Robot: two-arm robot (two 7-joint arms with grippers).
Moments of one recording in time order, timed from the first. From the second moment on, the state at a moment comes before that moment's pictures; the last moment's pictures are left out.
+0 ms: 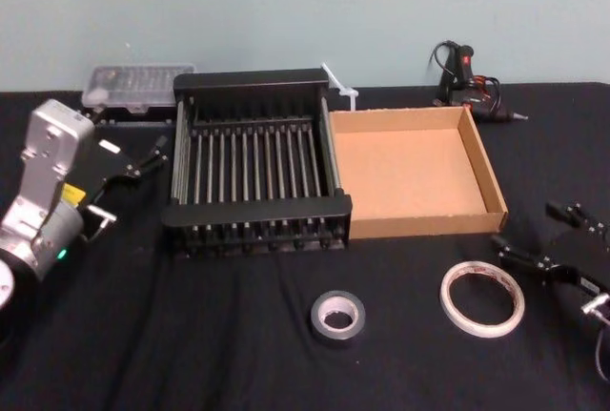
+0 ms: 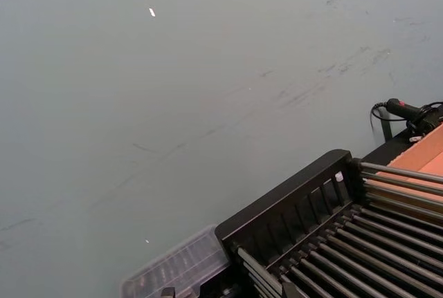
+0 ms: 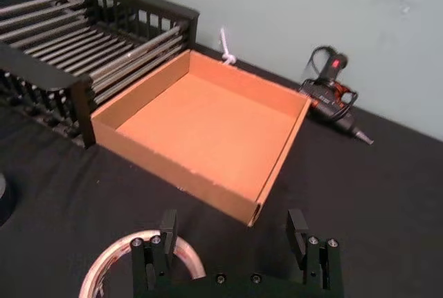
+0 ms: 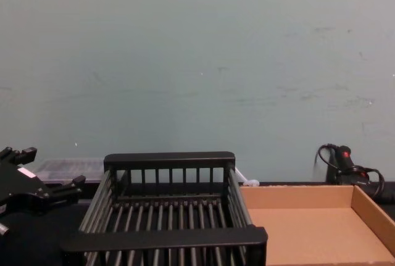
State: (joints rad) left arm -0.20 0.60 0.45 -1.41 -0.25 -0.12 0.03; right arm -0.20 0.75 -0.21 -1.82 0.44 0.18 0.16
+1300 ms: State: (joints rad) left arm -0.20 0.60 0.45 -1.41 -0.25 -0.12 0.03; right arm -0.15 0.68 -0.23 -1.71 0.36 0.31 0.29
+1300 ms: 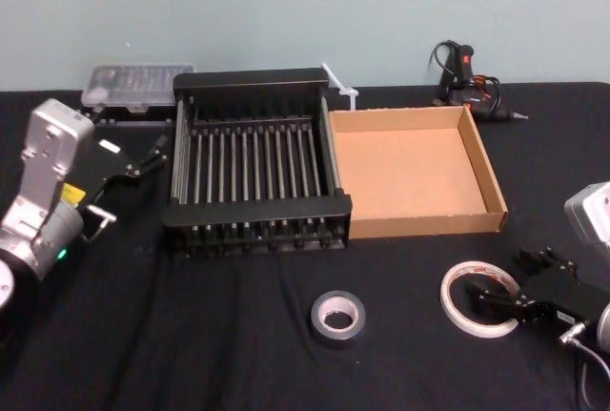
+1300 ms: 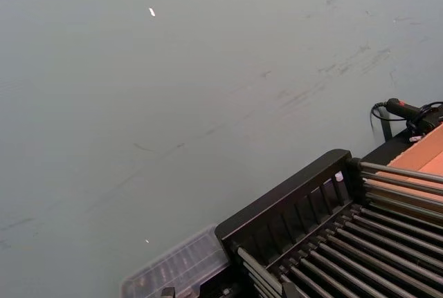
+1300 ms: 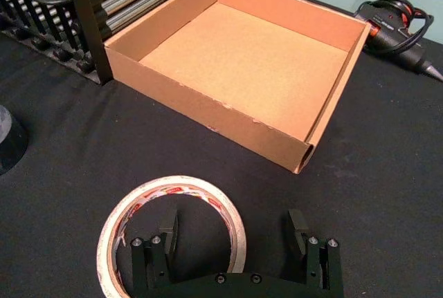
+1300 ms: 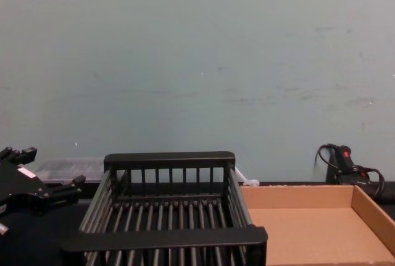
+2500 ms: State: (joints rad) left arm -0.20 0.60 0.45 -1.41 -0.25 -0.12 0.03; right arm -0.14 0.64 -0.22 -1.69 0.33 0.33 0.31
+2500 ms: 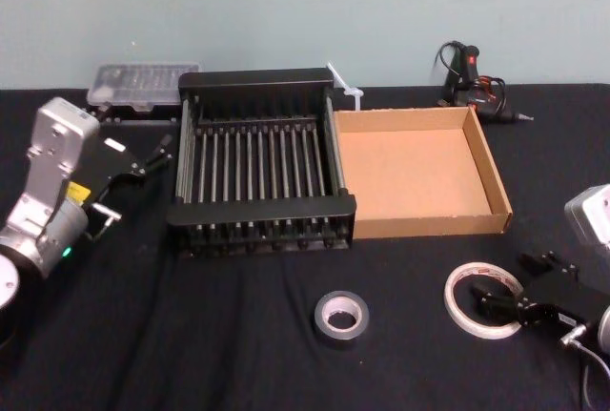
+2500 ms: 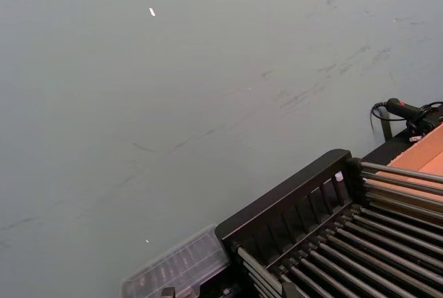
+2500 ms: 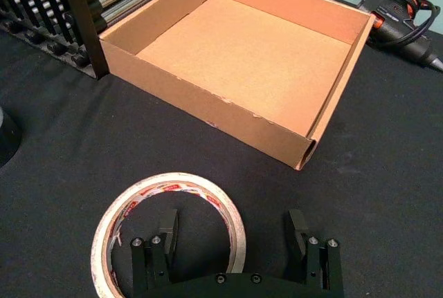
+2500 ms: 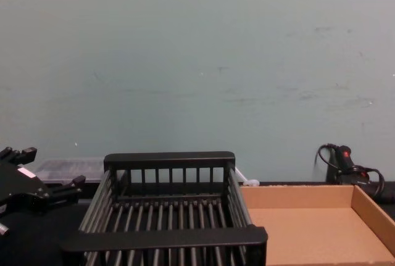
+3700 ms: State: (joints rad) left arm -0.20 0.60 0.45 -1.41 -0.25 -0.12 0.03; right arm -0.14 0.65 -0.22 -1.70 0.33 0.33 0.31
